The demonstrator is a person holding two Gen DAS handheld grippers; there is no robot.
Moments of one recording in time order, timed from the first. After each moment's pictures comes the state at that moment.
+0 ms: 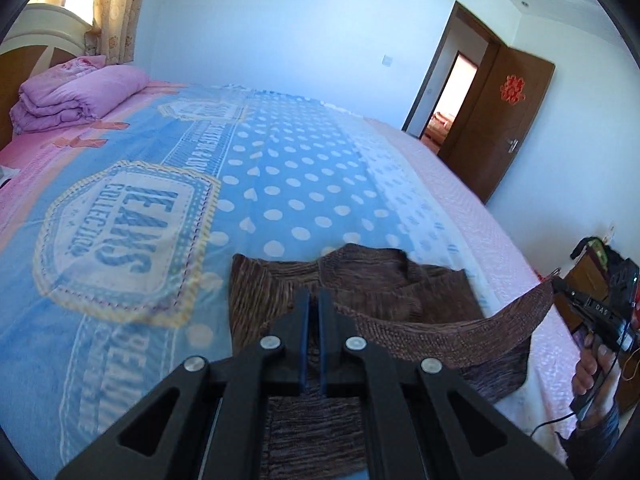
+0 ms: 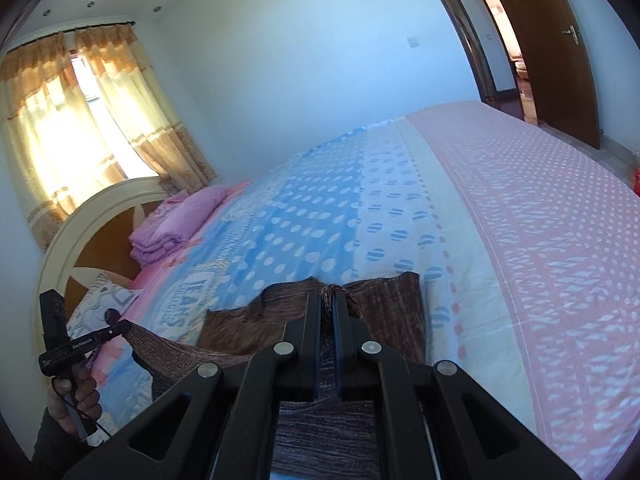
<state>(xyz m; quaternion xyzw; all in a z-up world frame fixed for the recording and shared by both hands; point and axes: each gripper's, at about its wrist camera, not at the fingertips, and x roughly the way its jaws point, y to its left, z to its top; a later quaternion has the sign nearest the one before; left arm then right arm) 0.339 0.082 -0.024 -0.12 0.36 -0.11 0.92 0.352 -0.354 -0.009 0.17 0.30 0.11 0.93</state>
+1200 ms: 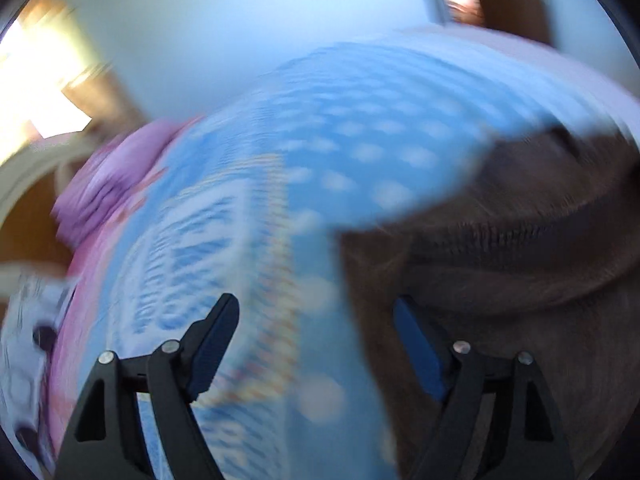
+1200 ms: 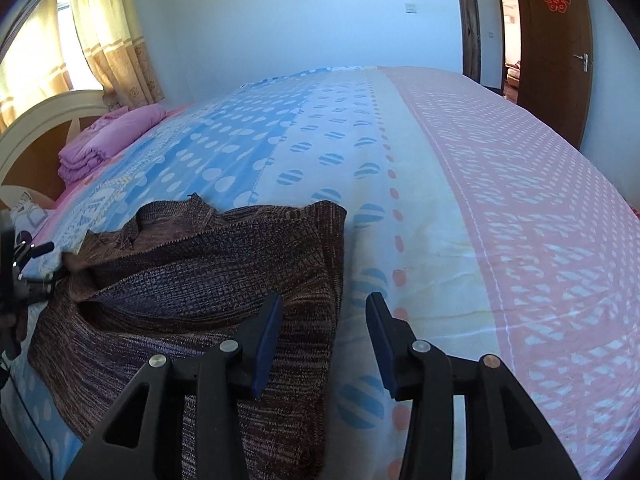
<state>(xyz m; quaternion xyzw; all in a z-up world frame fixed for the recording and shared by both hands) 0.415 0.074 -0.106 0.15 0.39 0.04 0.91 0.405 -0.362 -0.114 0.04 0.38 0.05 0.92</state>
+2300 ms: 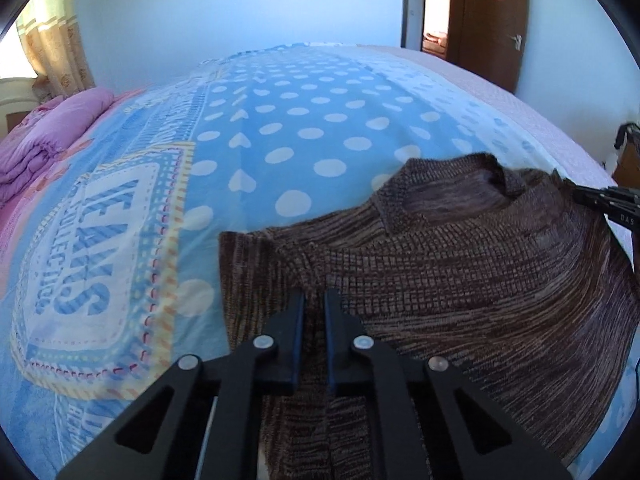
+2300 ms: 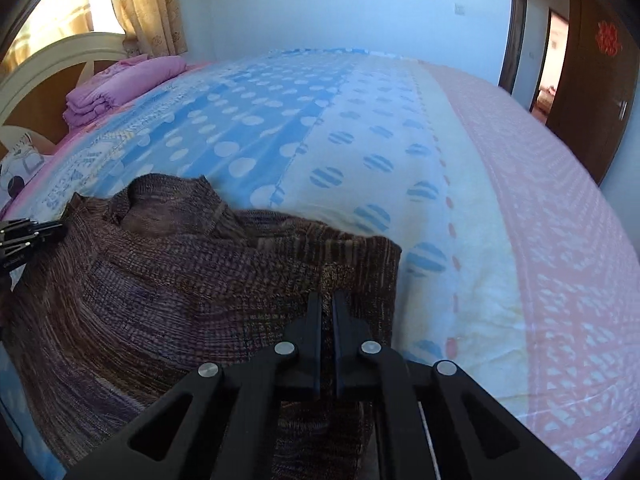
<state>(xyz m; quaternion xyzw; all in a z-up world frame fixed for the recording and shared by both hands) 0.409 0.044 -0.121 0.04 0.41 -0.09 0.91 0.460 -0.313 -0.111 -0.06 0.40 0.08 0.91</state>
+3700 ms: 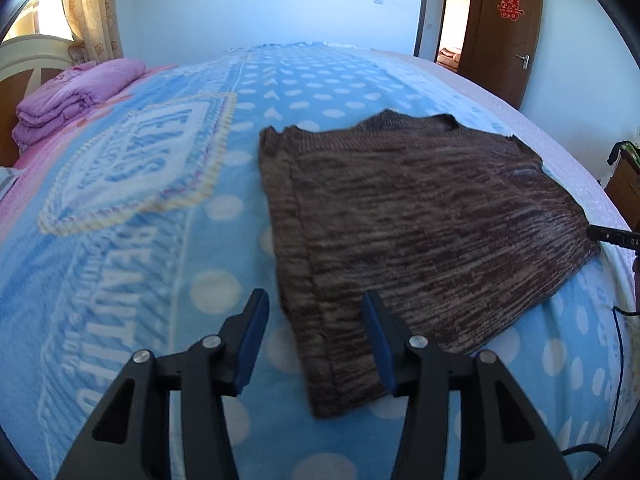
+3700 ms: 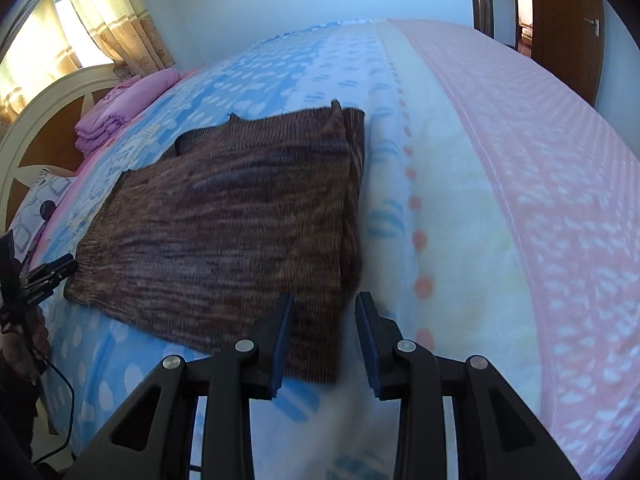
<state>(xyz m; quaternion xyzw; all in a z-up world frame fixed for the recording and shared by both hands) 0.287 0.069 -0.139 0.00 0.42 -0.08 0.90 0.322 -0.356 -0.130 0.07 0.46 0.08 0.88</state>
